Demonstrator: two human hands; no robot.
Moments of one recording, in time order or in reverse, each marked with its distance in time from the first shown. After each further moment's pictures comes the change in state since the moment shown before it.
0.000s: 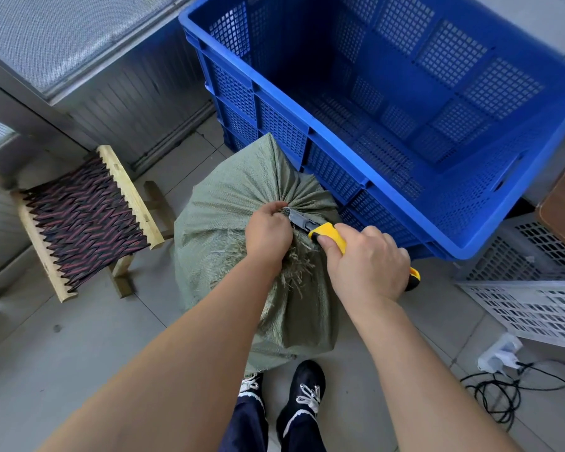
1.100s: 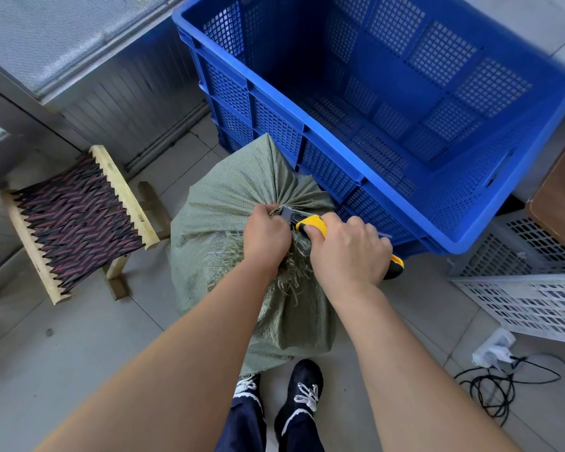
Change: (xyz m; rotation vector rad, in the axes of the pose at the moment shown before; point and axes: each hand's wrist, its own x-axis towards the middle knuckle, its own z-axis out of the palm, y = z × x) left_hand -0.007 -0.005 -0.002 0.080 0.018 0.053; right_hand 0.004 -0.018 0.006 -0.078 -0.078 0.003
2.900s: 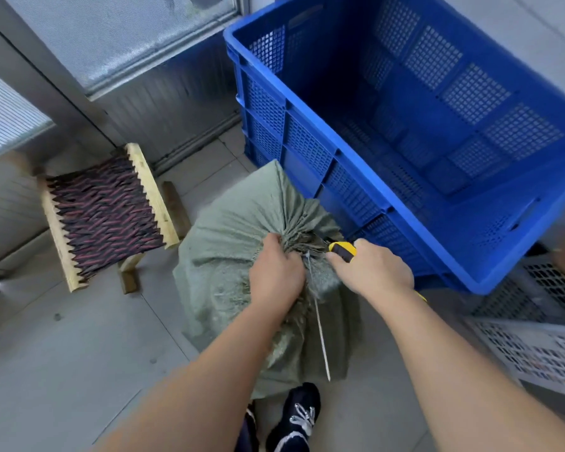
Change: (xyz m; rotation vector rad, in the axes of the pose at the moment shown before) left_hand -0.020 -0.022 -0.022 0.161 0.076 0.033; right_hand 0.039 0.005 0.004 -0.035 -0.343 0.024
